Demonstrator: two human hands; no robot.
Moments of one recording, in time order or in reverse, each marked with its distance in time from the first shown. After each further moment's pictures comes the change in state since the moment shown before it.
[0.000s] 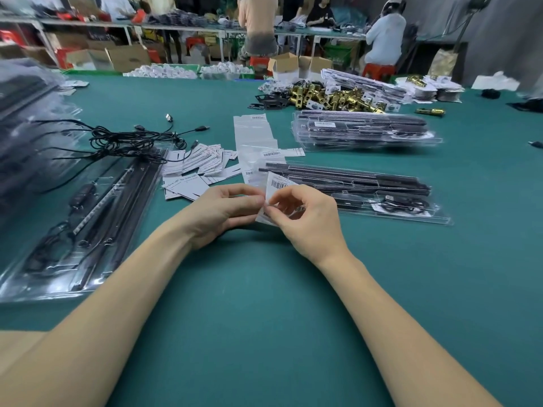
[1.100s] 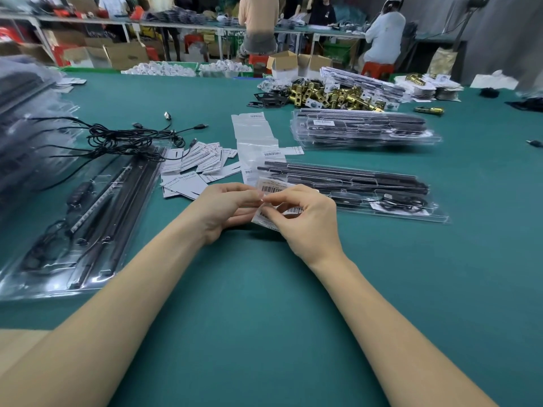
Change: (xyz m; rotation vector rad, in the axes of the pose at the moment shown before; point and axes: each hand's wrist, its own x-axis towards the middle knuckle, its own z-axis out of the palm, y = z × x) left_hand 0.002 0.008 0.019 -0.005 0.234 -0.077; right_hand -0.005 -0.005 0.004 0.021 0.043 -0.007
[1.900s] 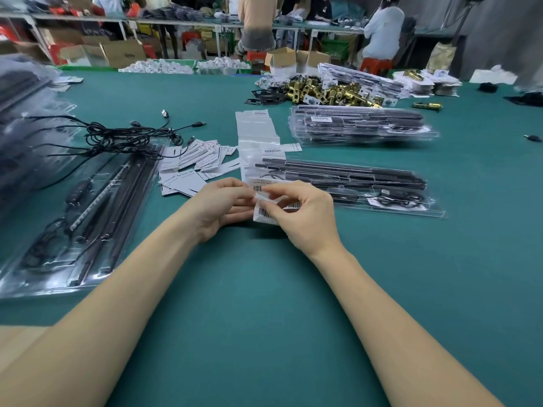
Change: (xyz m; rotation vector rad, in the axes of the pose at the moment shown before) left_hand 0.003 0.000 -0.004 0.002 0.005 -0.033; right_hand 0.003 0.001 -0.002 0.046 -0.020 0.063
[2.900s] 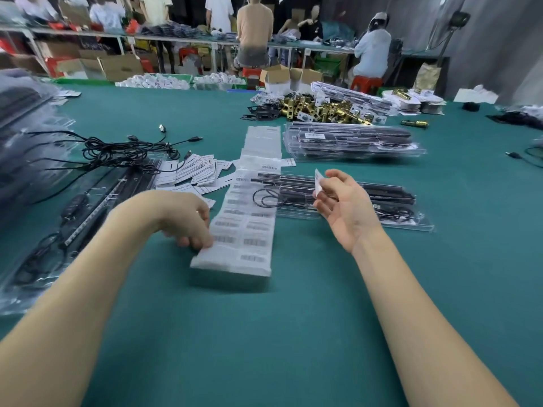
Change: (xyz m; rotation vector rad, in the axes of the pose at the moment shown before) left_hand -0.016 0.048 -0.042 1.330 -0.152 -0.214; right_hand 0.036 -0.004 -0.061 0.759 0.169 0.582
